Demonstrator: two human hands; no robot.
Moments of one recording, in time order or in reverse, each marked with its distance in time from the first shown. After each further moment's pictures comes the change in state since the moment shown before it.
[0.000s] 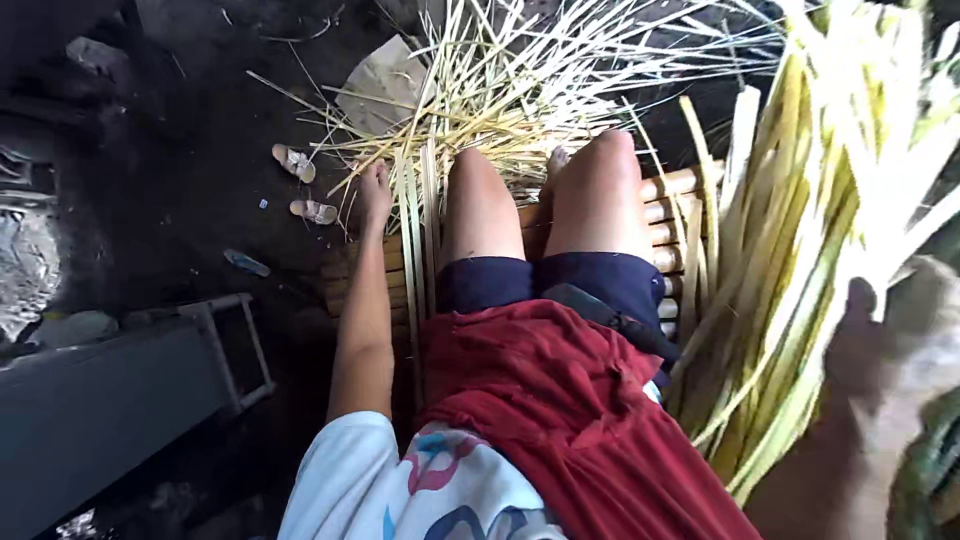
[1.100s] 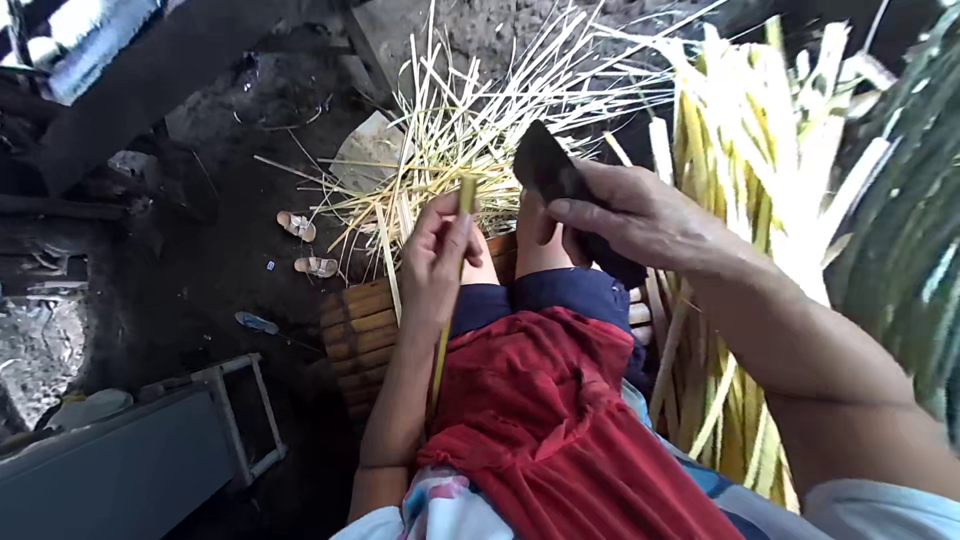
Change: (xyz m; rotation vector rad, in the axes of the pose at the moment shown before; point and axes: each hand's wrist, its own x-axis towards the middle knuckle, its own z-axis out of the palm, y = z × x) left_hand -0.219 0.195 -0.021 -0.736 -0.178 0.468; right_hand 0.020 -0.228 -0.070 0.844 -0.730 -0.901
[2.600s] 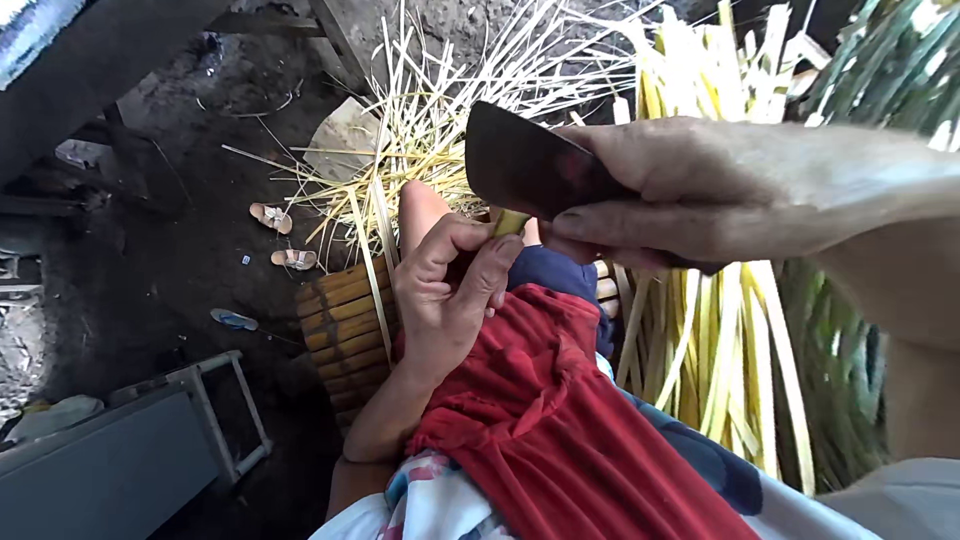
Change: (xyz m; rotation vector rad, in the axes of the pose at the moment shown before) left_hand -0.039 0.032 0.044 -0.251 -0.020 0.243; right_hand -0.020 -0.082 -0.026 -0.041 -0.403 -0.122
